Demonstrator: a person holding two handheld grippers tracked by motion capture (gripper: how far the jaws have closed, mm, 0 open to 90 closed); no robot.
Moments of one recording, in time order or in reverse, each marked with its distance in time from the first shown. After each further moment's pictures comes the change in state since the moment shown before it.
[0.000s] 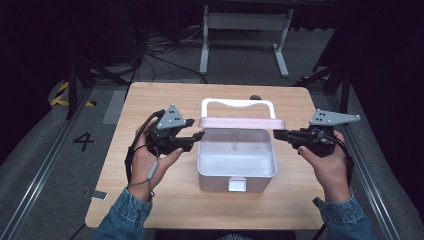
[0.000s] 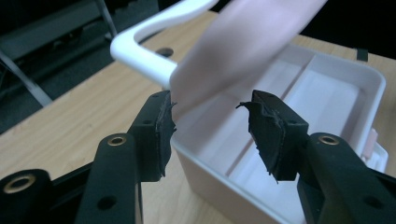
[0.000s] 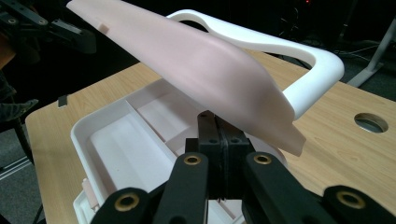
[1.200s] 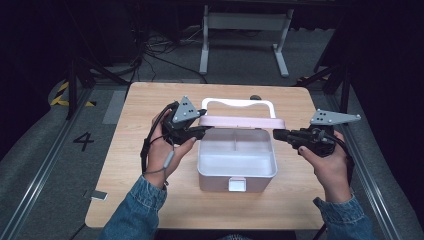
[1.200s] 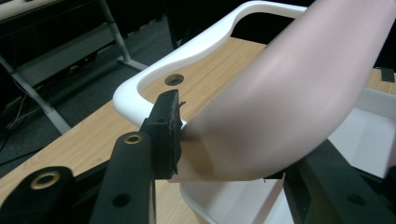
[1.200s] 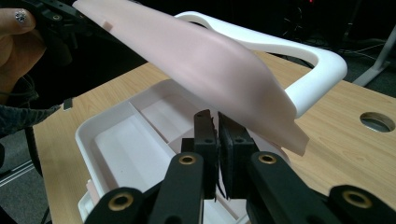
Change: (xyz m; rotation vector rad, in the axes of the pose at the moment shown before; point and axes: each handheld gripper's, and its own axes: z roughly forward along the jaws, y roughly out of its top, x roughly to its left) left arm 0.006 0.016 0.028 -0.053 0.037 0.030; right arm -0.002 -0.001 -0.001 -0.008 0.015 0.016
